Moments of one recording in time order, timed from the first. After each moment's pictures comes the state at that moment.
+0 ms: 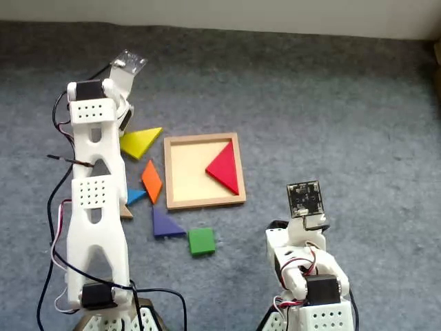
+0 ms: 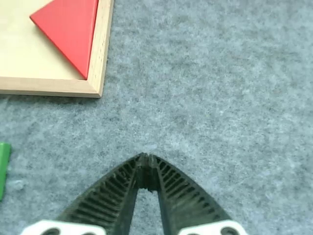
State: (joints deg) left arm -14.2 81.8 -94.5 99.0 -26.2; right arm -12.0 -104.3 95.8 64.1 5.4
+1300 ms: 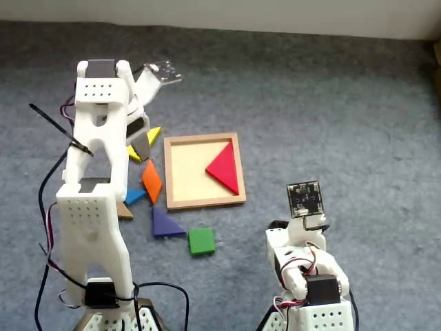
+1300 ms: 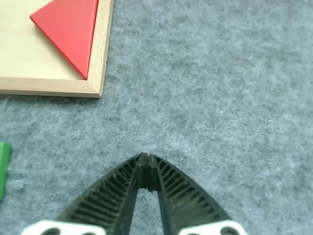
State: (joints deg) left arm -7.8 41.3 -43.7 101.1 -45.9; right arm -12.0 -104.3 95.8 64.1 5.4
